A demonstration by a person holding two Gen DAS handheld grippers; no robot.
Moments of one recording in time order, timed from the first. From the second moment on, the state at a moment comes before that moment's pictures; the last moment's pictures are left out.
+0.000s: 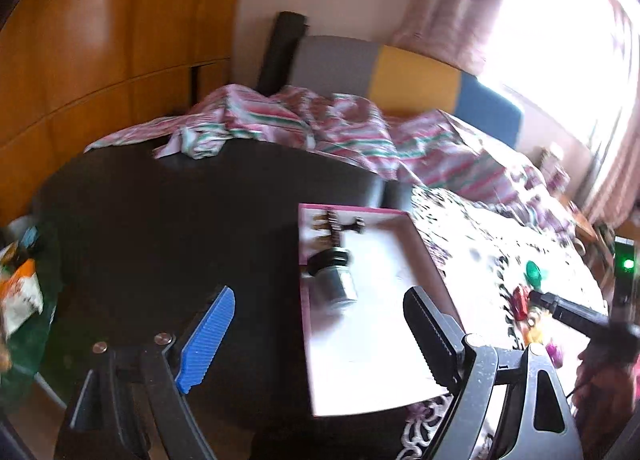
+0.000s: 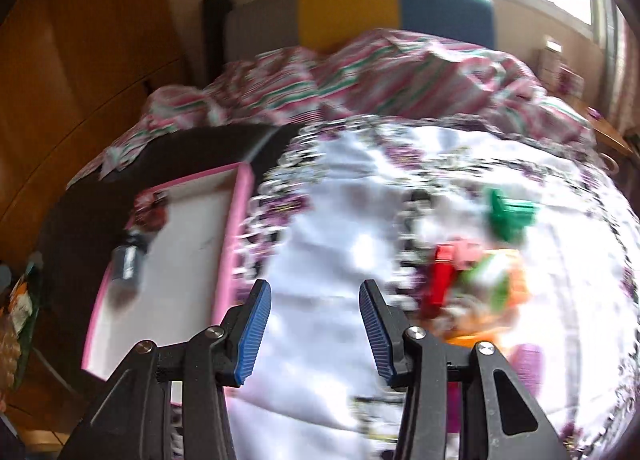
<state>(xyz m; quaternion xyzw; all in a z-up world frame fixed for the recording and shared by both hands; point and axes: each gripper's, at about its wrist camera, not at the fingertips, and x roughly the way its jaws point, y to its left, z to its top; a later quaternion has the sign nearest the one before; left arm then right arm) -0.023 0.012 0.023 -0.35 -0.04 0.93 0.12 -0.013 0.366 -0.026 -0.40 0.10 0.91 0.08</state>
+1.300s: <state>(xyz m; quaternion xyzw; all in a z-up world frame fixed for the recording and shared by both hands) -0.035 0.303 -0.057 -0.48 0.10 0.78 0.38 0.080 0.535 -0.046 -0.32 0.34 0.84 0.27</state>
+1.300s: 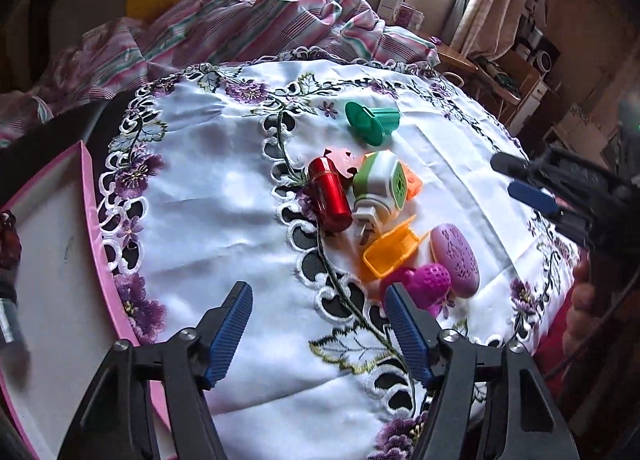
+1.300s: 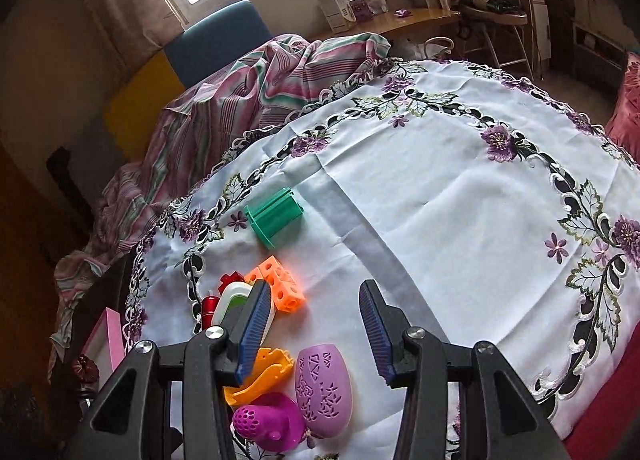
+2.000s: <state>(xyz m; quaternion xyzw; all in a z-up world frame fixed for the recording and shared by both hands) -0.108 0.386 -0.082 -0.51 0.12 0.77 0.36 0.071 0.534 -0.053 -0.34 0.34 0.84 0.25</state>
